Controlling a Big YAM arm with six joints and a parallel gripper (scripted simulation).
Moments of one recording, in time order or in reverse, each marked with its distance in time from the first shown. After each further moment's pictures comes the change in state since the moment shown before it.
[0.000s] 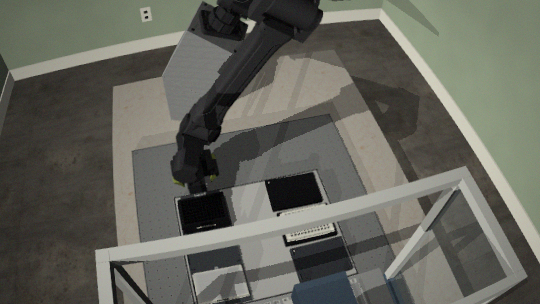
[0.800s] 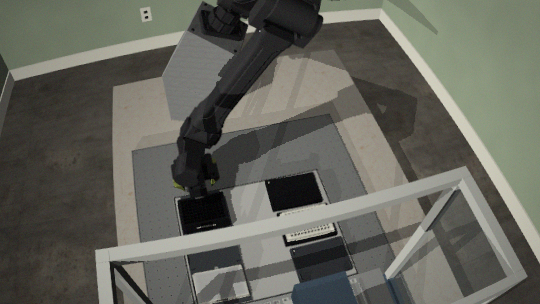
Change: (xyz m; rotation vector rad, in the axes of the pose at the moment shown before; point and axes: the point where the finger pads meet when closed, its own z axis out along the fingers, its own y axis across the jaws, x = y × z) arm -0.008 -0.001 0.009 0.004 -0.017 -0.001
